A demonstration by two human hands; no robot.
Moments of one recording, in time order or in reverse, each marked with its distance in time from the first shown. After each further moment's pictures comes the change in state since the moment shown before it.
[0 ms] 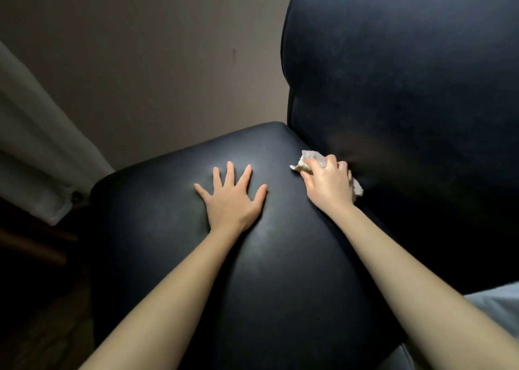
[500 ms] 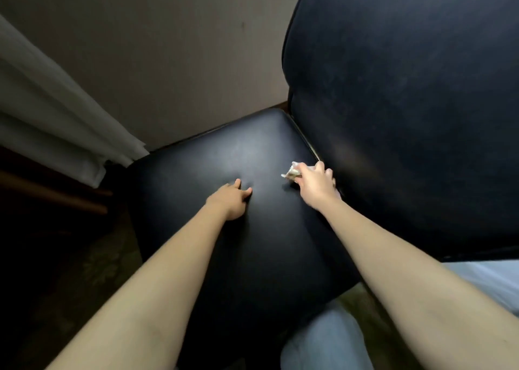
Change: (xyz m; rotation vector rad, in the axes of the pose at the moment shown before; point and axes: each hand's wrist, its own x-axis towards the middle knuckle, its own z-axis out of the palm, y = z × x) left_hand -0.004 -0.005 -0.081 0.147 -0.829 0.104; right_hand -0.001 -0.018 -0.072 0.105 -0.598 0.086
